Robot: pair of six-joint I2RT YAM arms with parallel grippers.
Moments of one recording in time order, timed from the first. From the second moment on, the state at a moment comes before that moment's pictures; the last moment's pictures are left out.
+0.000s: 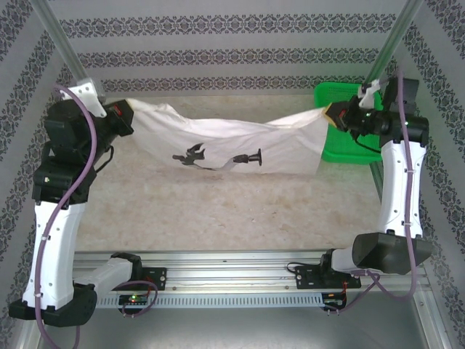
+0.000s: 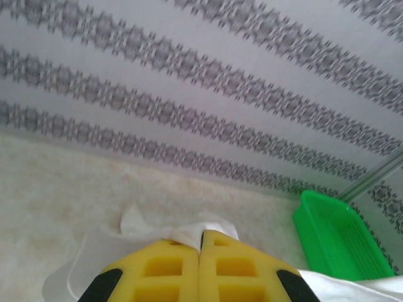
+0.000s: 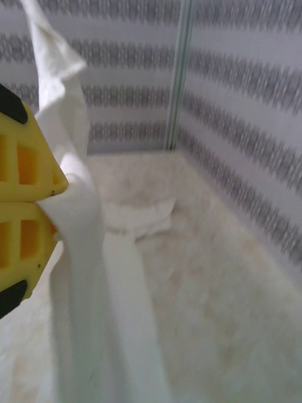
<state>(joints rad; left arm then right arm) -0.11 1.06 1.63 -0.74 0.05 -0.41 -0.25 1.40 1.73 -0.99 -0.85 0.66</state>
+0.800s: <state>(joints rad) -0.05 1.58 2.15 -0.57 0.10 -0.26 -0.24 1.57 1.92 -0.76 -1.01 0.94</state>
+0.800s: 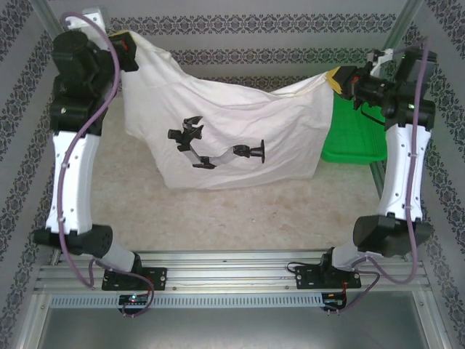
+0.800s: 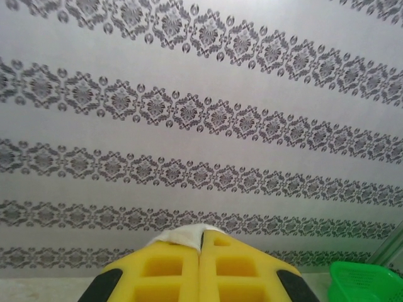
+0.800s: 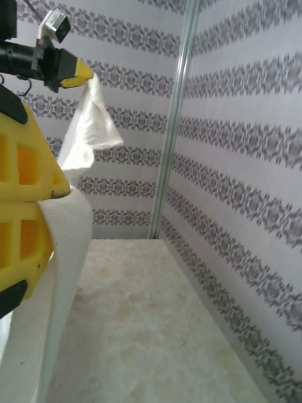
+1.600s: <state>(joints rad) 0.22 1.81 2.34 -0.31 0.47 -0.58 -0.18 2.08 2.35 -0.57 -1.00 1.00</state>
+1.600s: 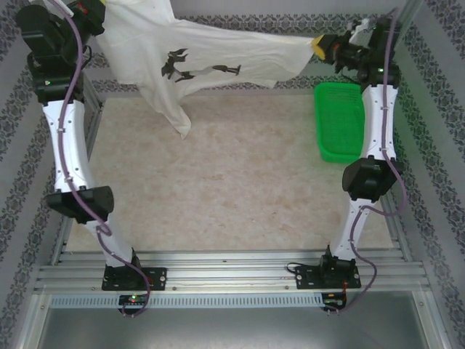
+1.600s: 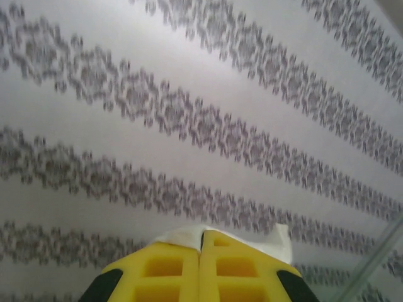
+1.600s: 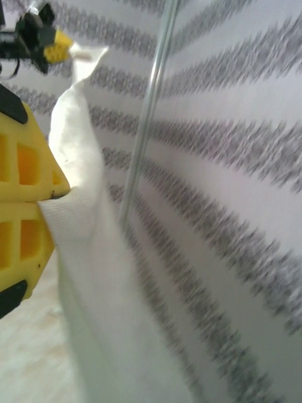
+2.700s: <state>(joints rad) 0.22 0.62 0.45 -0.45 0.21 -0.67 -0.24 1.54 0.83 -0.67 -0.75 0.48</state>
